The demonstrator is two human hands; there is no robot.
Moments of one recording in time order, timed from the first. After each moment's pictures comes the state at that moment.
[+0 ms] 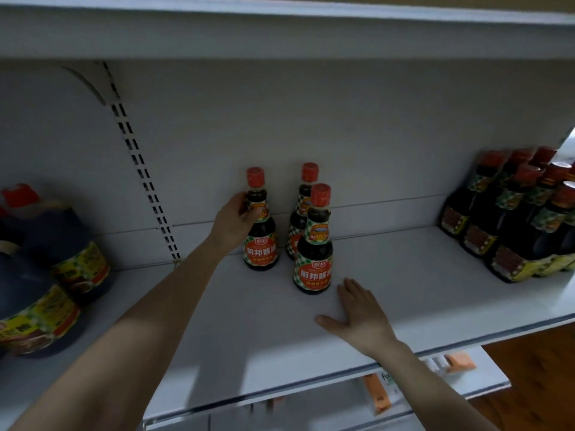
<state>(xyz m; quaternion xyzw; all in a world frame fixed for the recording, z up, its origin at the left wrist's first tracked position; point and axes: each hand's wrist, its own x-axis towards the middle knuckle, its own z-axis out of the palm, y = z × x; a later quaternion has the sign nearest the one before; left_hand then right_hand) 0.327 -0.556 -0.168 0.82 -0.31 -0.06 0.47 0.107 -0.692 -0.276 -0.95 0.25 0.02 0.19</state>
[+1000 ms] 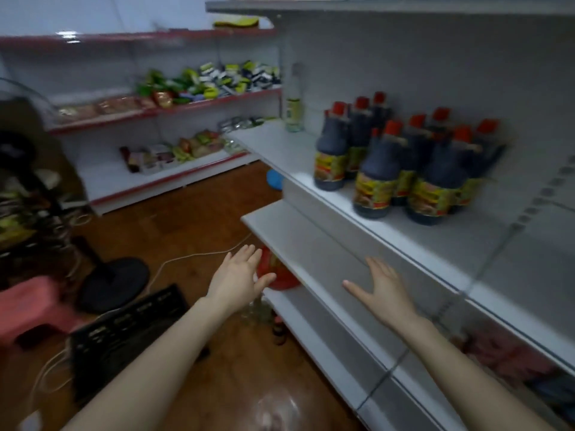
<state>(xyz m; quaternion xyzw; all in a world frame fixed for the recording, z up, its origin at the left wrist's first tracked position) 0.012 -0.041 -0.247 0.98 0.13 0.03 0.11 0.109 -0.290 -0.253 -0.95 -0.22 0.05 0.22</state>
